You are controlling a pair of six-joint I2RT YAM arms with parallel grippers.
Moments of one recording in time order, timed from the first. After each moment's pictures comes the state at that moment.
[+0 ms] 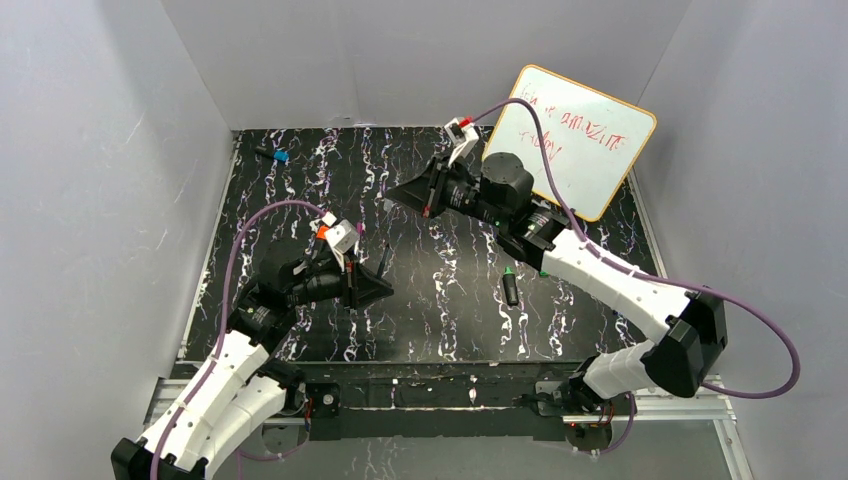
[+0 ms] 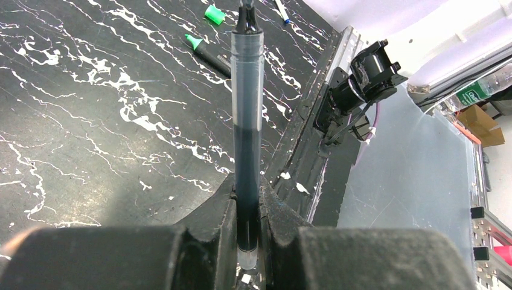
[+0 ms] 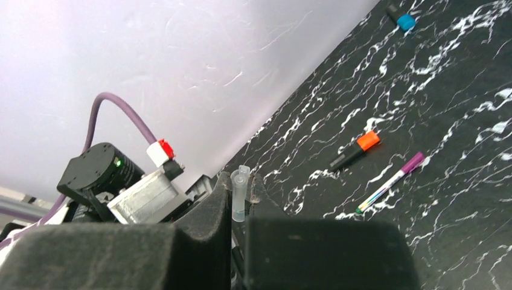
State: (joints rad) left arm -0.44 0.68 0.60 -0.24 0.77 -0.25; right arm 0.85 1.40 1.28 0.12 -0.27 0.65
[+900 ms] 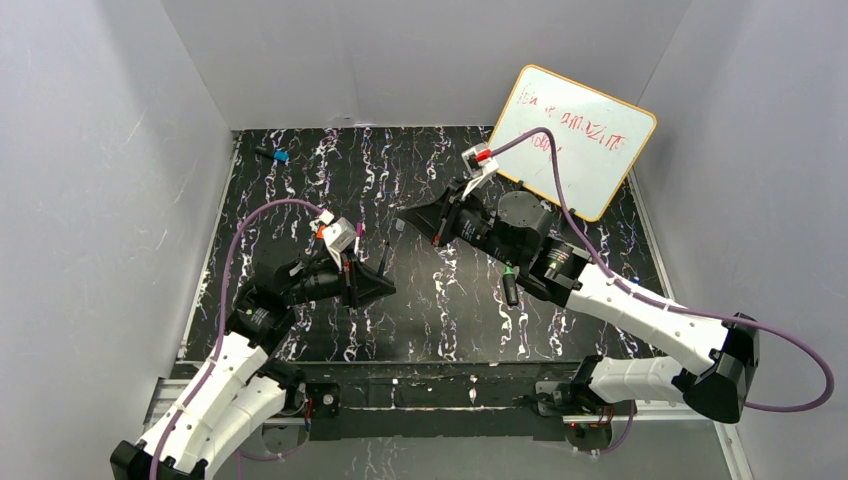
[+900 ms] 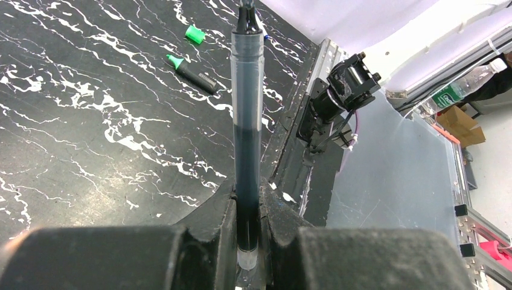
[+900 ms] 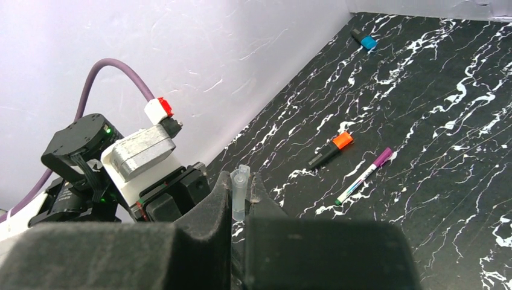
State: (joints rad) left arm -0.44 0.67 0.60 -0.17 0.82 -0.30; right arm 1.00 1.18 1.10 0.12 0.00 0.56
